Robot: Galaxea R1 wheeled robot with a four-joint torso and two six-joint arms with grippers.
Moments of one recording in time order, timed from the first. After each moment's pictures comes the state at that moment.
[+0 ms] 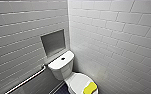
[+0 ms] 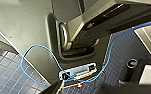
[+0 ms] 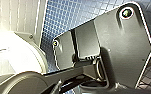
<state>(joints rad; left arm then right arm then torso) 1.55 2.80 -2.27 0.21 -0.13 -0.03 -1.34 2.31 -1.65 0.29 0.07 0.00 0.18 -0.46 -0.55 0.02</state>
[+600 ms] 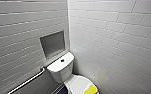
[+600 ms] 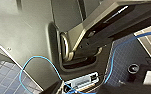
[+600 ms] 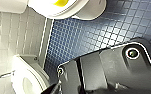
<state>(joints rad) 1.56 2.81 -2.28 0.21 -0.13 -0.04 -1.16 2.27 -1.63 0.40 0.04 0.00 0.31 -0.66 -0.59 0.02</state>
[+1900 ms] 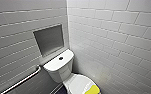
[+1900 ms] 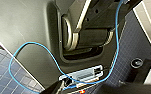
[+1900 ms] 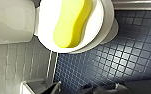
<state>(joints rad) 1.66 2.90 -2.39 0.21 -0.14 -0.04 -0.91 2.30 -1.67 0.57 -0.04 0.01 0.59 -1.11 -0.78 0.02</state>
